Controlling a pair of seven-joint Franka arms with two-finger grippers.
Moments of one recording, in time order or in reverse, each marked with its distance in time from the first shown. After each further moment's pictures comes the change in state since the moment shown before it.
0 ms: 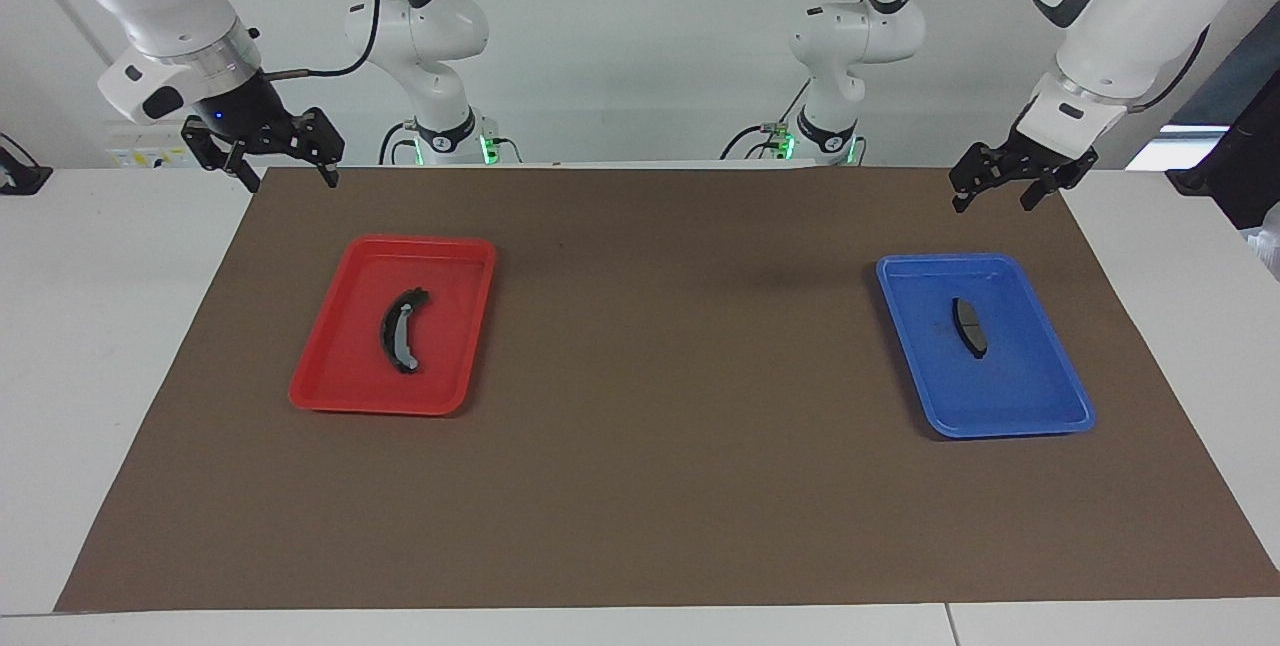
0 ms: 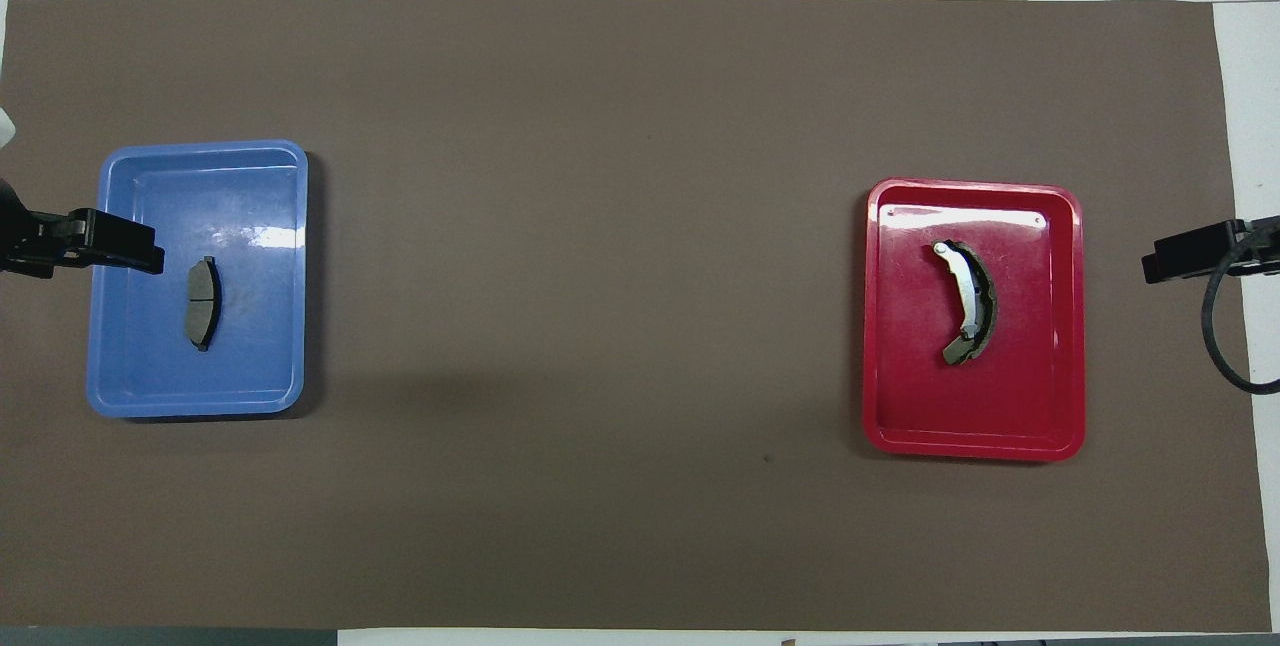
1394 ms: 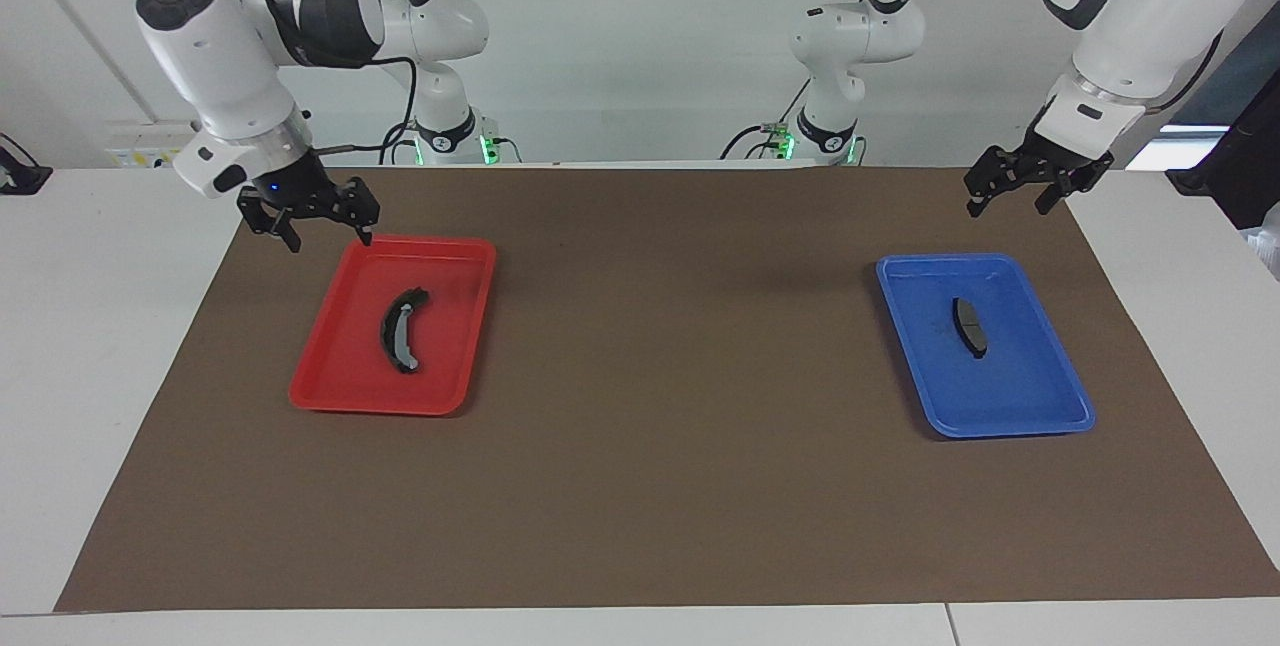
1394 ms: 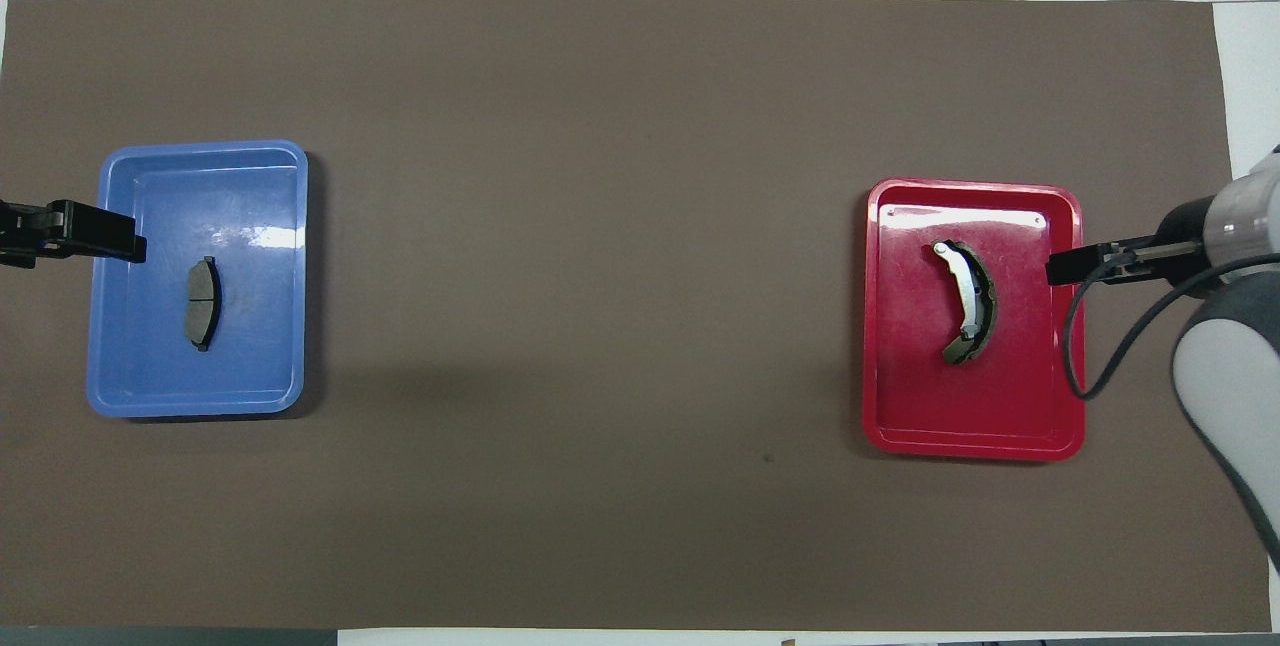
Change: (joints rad) left arm 0.027 0.000 0.000 -0.023 0.001 0.074 0.018; right arm 0.030 -0.031 0.001 -0.372 0.002 0.417 0.000
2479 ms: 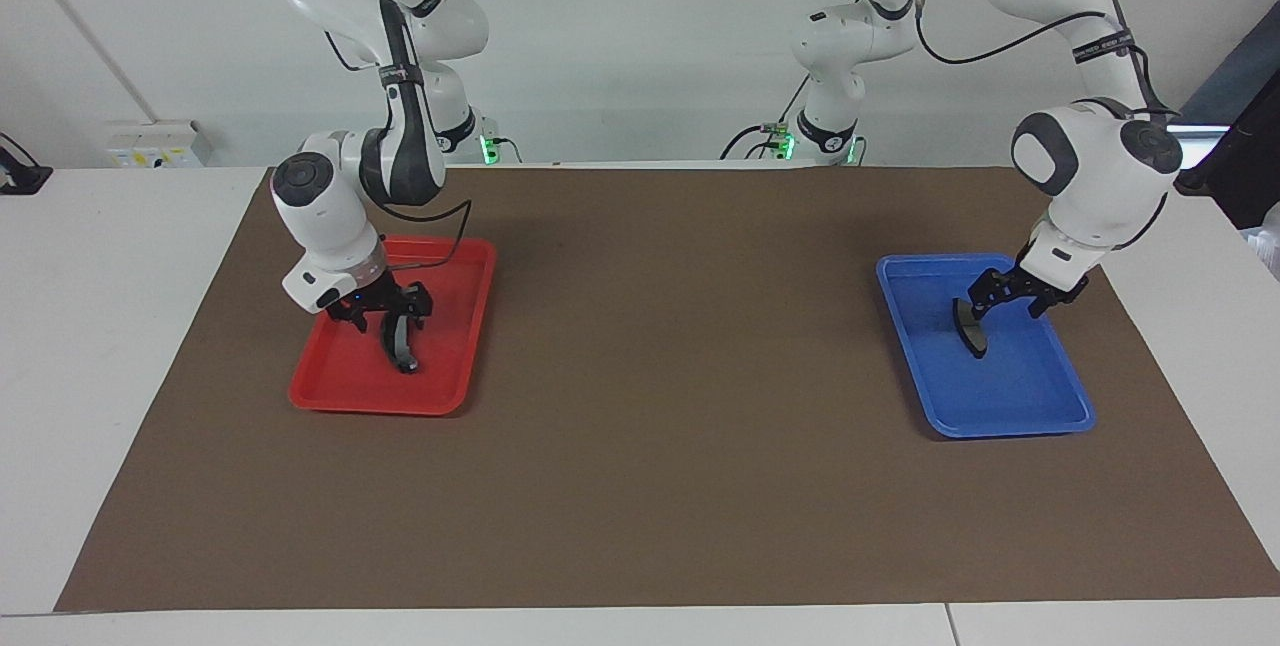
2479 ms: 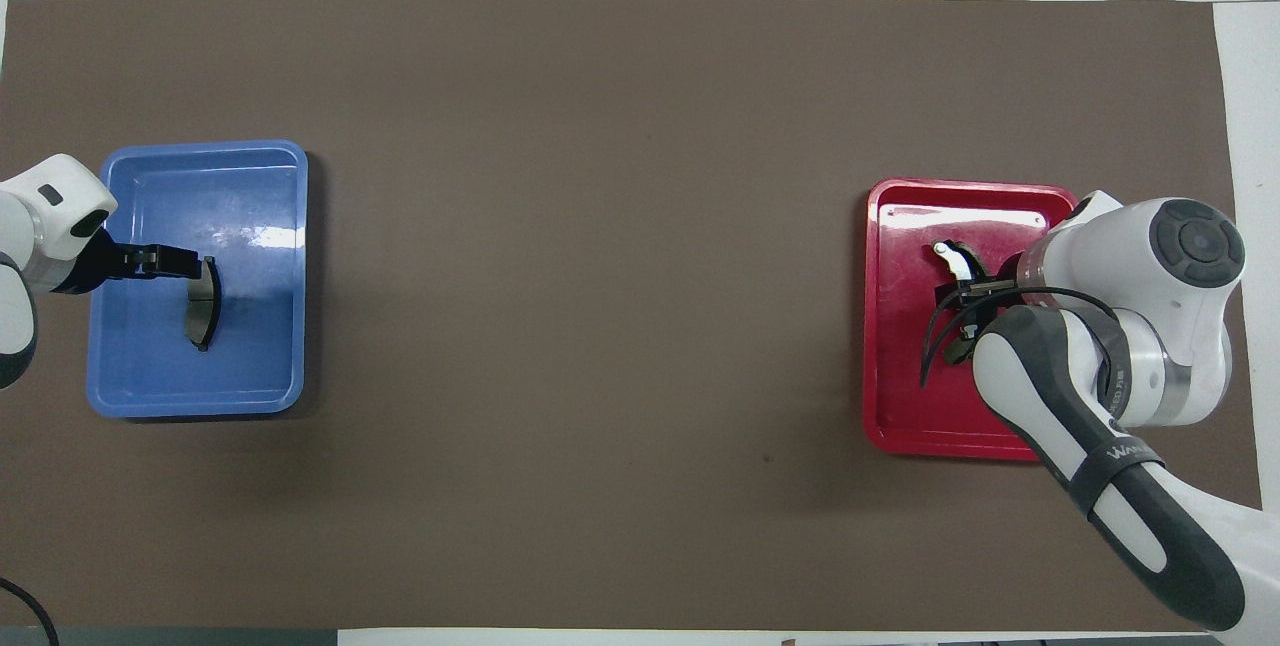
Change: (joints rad) left arm 0.163 0.194 0.004 -0.376 0.002 0.607 0.200; right arm 0.013 0.242 0.000 -0.233 0.002 0.426 0.044
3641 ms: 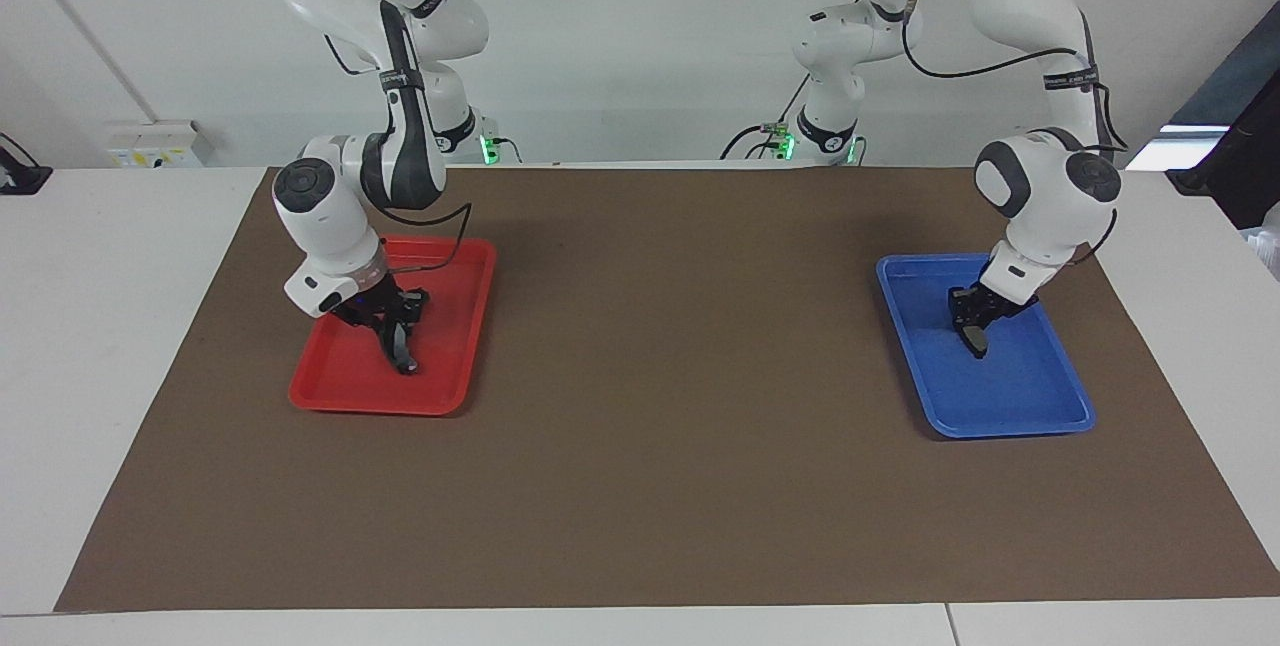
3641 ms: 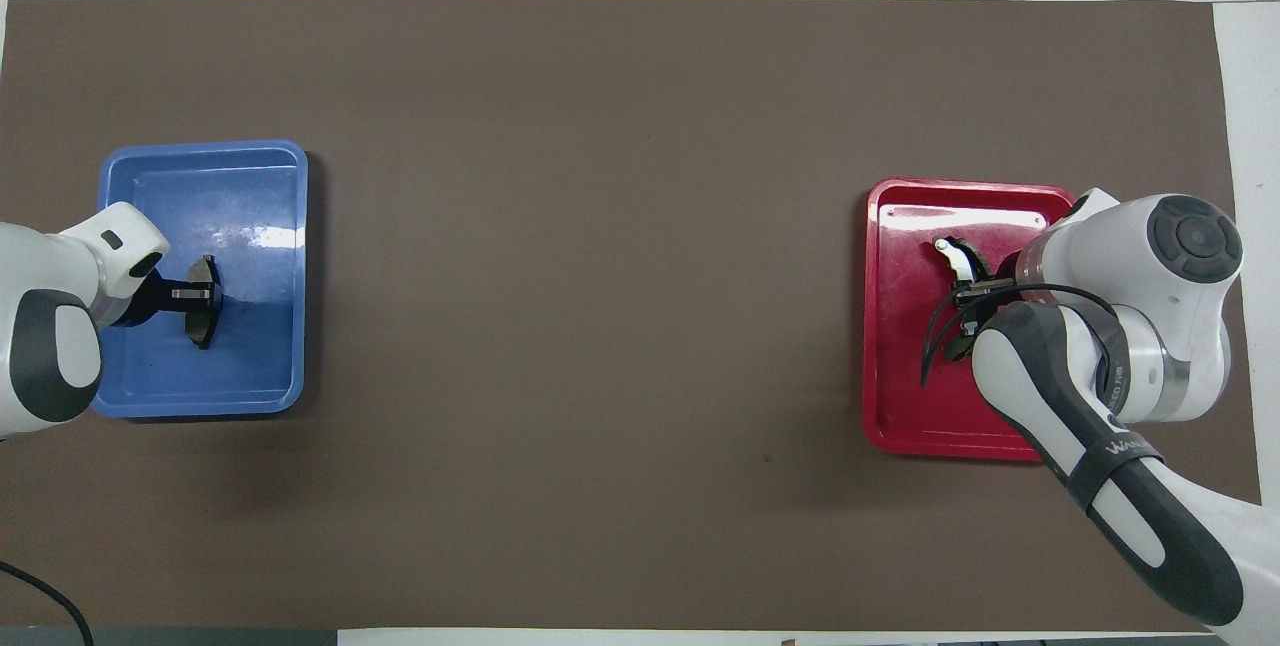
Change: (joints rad) left arm 0.001 0.017 -0.001 -0.126 0.000 0.141 0.000; right arm 0.000 0.004 0.000 0.024 0.000 -0.025 -0.013
